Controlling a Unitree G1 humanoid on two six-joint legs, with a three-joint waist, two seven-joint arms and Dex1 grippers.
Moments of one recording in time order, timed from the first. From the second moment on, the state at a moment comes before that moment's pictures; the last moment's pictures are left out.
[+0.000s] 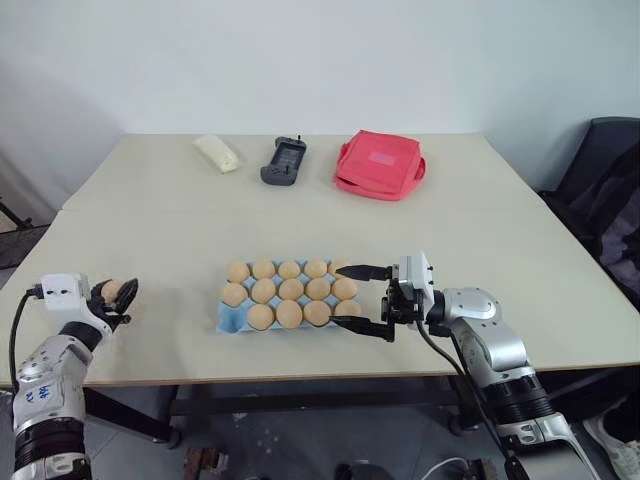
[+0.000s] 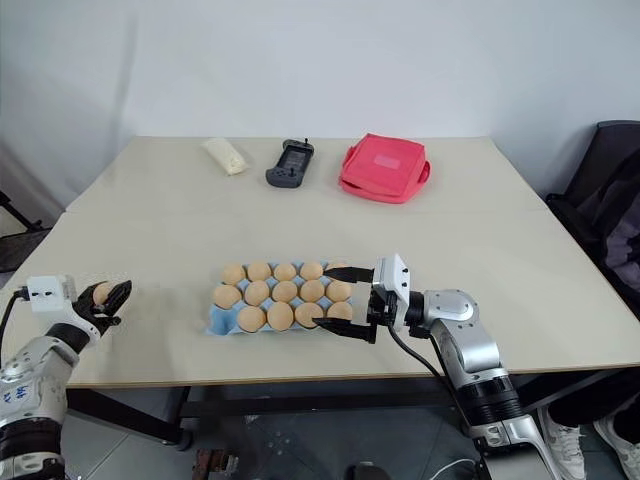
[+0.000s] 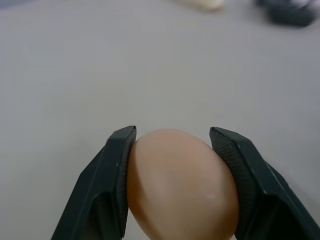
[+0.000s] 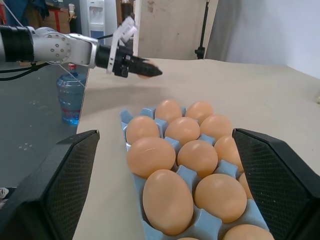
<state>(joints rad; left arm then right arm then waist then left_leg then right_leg) -0.32 0.61 0.51 0.42 -0.43 0.09 -0.53 -0.56 -0.38 0.10 0.13 0.40 0.05 1.20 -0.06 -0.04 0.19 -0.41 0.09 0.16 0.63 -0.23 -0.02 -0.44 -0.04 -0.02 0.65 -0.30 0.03</state>
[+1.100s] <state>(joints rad) -0.07 0.82 0.34 0.12 -0.42 0.07 -1.03 -0.47 -0.53 0.06 0.07 0.40 0.09 1.20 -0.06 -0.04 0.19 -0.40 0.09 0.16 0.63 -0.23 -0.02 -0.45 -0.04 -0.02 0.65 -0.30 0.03</state>
